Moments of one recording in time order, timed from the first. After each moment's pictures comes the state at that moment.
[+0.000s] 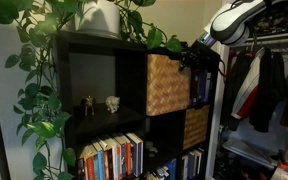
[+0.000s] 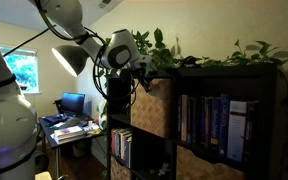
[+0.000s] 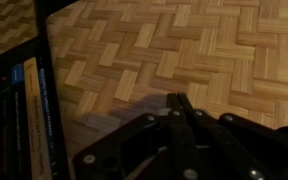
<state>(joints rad) 0.01 -0.38 0.11 -2.49 0.20 2.85 0.38</state>
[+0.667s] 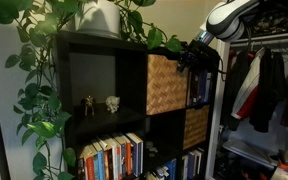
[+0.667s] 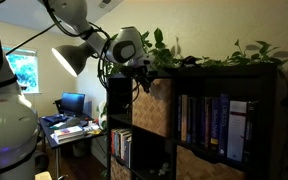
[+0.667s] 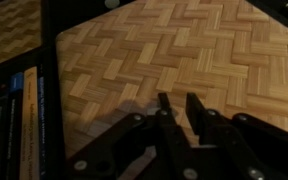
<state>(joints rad) 0.04 -0.34 0.07 -2.39 0.22 2.65 0.32</state>
